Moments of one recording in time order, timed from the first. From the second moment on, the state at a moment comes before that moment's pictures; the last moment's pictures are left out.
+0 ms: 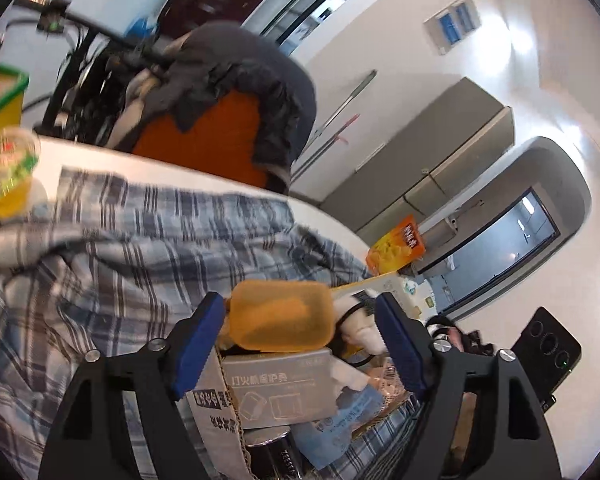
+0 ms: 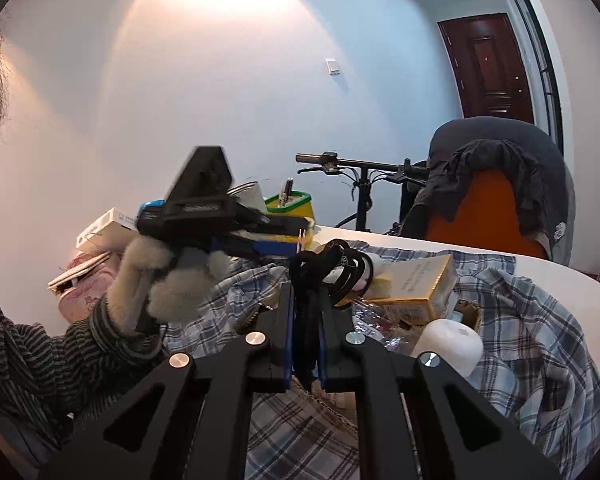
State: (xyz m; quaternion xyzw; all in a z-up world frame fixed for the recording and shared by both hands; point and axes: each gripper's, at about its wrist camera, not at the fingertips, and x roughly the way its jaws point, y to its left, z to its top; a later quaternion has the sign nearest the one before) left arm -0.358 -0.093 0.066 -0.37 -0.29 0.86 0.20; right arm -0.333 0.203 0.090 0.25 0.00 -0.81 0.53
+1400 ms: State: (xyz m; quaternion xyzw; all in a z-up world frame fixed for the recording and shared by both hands) left arm -0.189 -0.068 0.059 -0.21 -0.06 0.97 0.07; right arm -0.326 0.192 0.101 0.18 0.08 -0.91 0.36
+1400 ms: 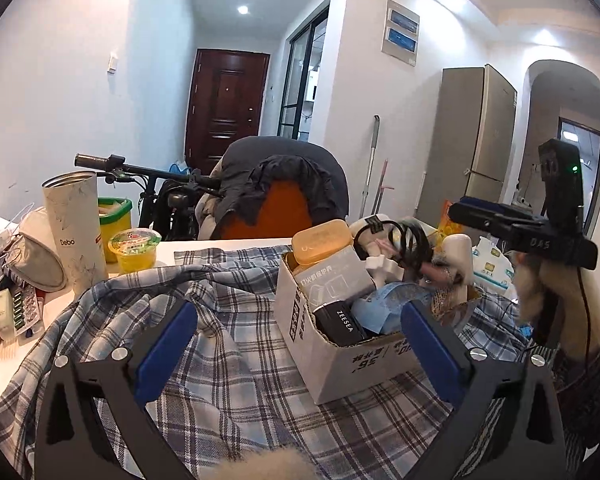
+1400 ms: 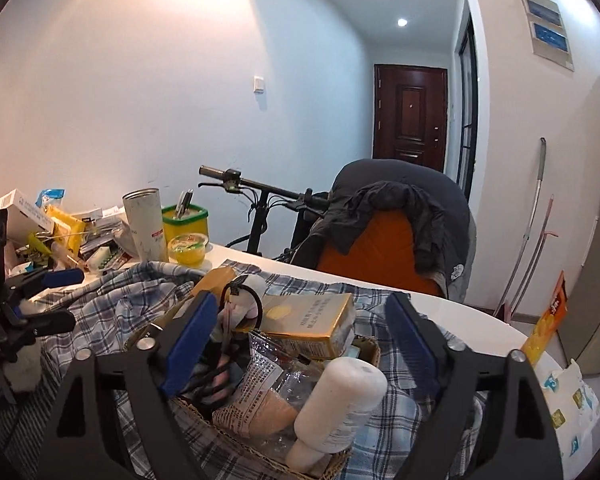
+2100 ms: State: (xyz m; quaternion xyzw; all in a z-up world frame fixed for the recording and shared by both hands) left arm -0.194 -0.061 0.048 -0.25 -0.05 0.96 0.09; right arm -0.246 0.189 -0.007 0.36 0.20 -0.80 0.43
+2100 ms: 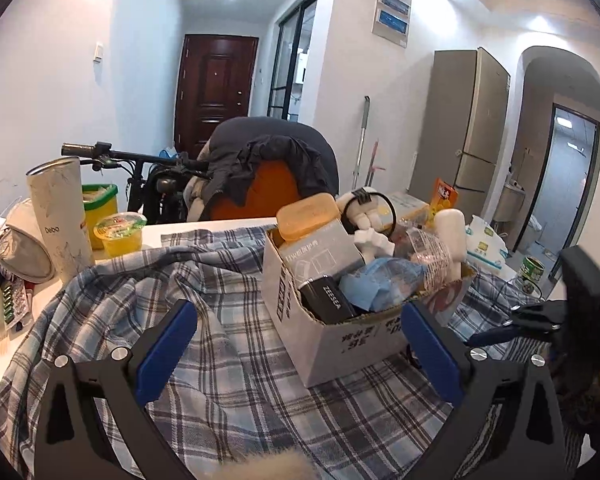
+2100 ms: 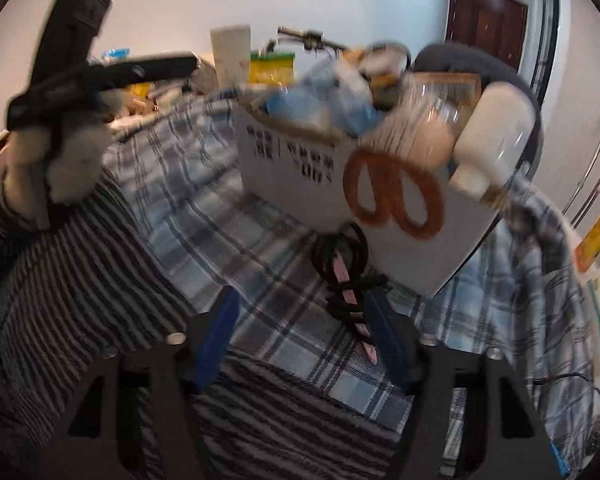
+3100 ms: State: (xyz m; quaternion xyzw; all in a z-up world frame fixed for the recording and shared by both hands) left arm -0.192 -0.052 0.042 -0.26 -0.03 0.96 0.10; right arm -0.261 0.184 0.039 0.32 0.19 -0.81 0.45
